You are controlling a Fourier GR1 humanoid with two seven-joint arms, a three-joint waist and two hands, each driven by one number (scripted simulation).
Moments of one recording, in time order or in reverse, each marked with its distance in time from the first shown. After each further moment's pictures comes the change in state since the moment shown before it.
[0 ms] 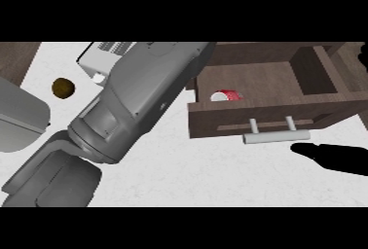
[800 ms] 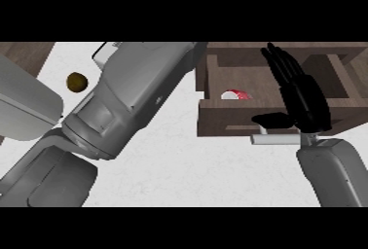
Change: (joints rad) left arm -0.023 0.016 0.025 0.054 -0.017 -0.048 -0.026; right arm -0.192 0.036 0.233 0.538 0.481 -0.209 -0.165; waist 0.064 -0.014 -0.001
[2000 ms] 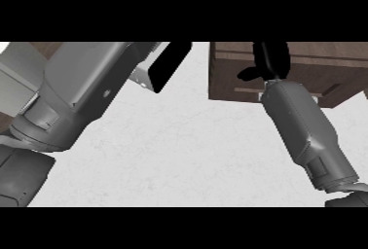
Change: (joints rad) left arm 0.167 0.177 -0.017 -0.227 -0.063 -0.069 0.140; right arm -0.552 0.098 -0.158 0.952 0.227 -0.517 -0.091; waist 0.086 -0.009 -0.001
